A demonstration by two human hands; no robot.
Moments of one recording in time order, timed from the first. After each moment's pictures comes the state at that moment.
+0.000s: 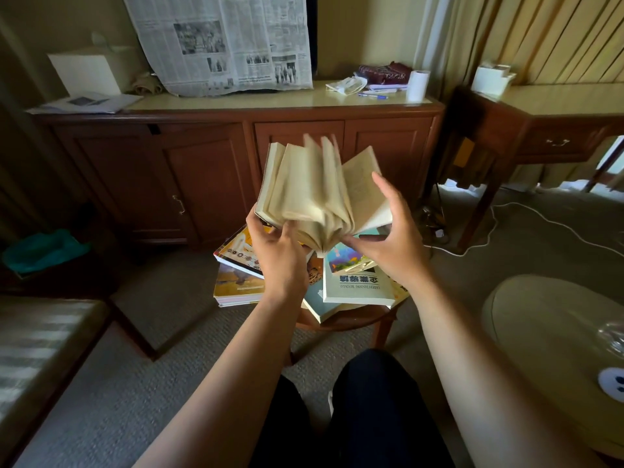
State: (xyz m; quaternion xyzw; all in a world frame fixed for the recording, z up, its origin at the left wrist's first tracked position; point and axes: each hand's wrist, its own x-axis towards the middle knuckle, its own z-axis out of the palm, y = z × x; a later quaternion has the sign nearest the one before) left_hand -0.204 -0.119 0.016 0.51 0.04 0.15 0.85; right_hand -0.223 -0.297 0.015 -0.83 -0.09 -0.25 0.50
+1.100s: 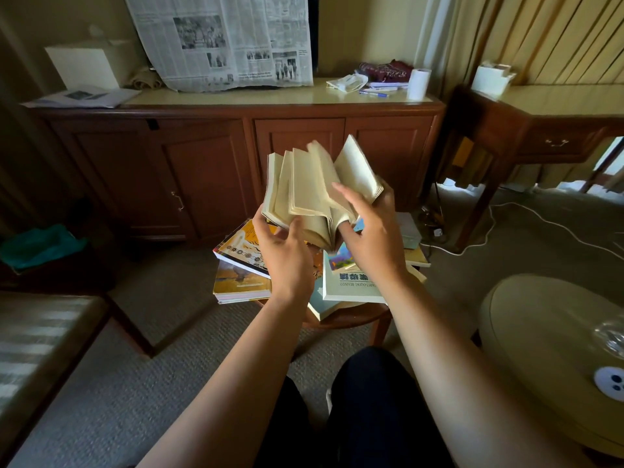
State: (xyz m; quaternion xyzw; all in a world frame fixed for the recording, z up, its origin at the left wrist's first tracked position) left_hand -0.214 -0.126 0.016 0.49 0.03 0.12 0.86; right_hand -0.210 -0.258 0.012 -0.87 -0.05 -0.35 0.35
